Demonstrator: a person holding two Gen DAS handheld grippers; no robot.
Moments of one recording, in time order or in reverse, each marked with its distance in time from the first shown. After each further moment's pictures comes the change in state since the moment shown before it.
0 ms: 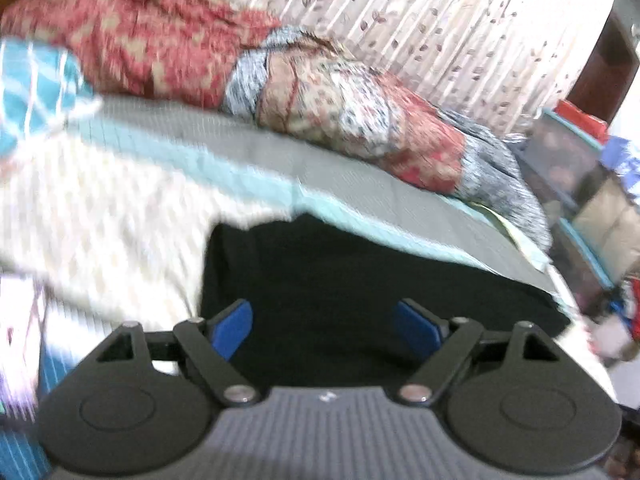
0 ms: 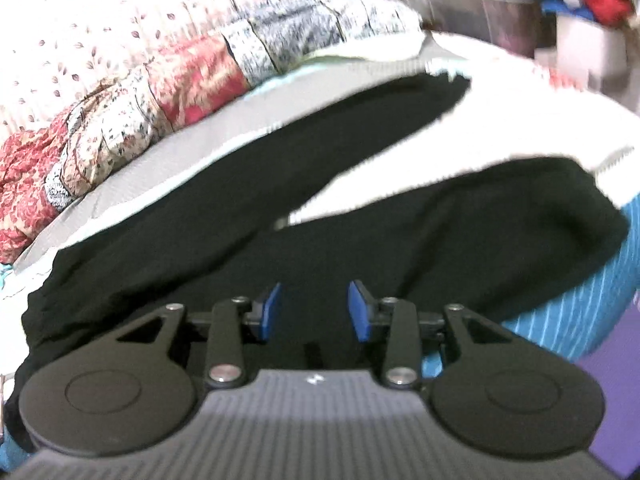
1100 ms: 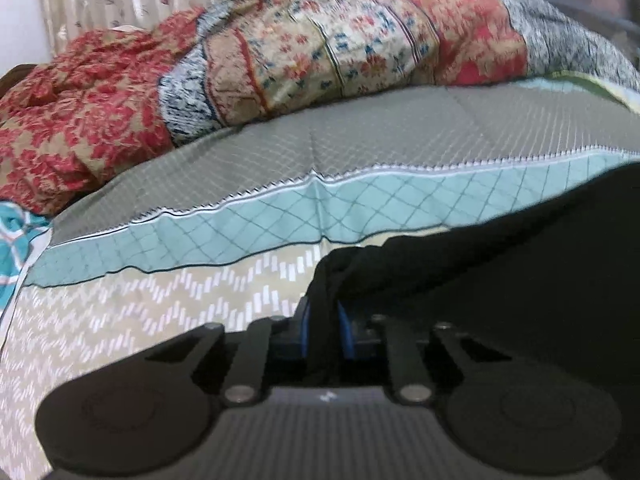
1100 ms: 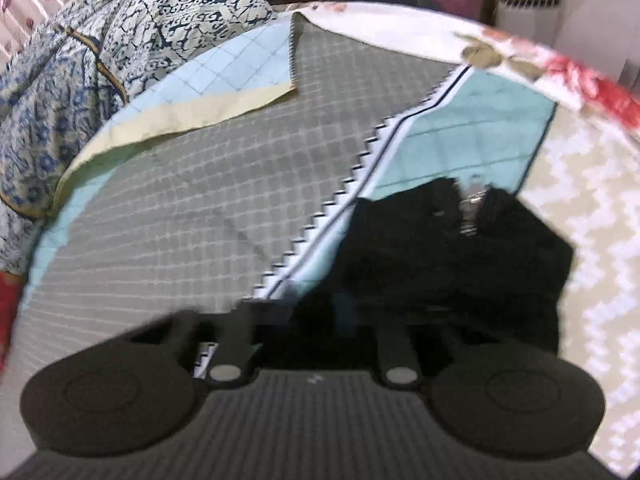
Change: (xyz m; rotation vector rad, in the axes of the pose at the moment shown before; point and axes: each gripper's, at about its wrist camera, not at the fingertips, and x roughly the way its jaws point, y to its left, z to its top) left arm 0.216 -0.038 0.025 0.459 0.109 0.302; right arm 0.281 -0.099 0.246 0.444 0.108 -0.370
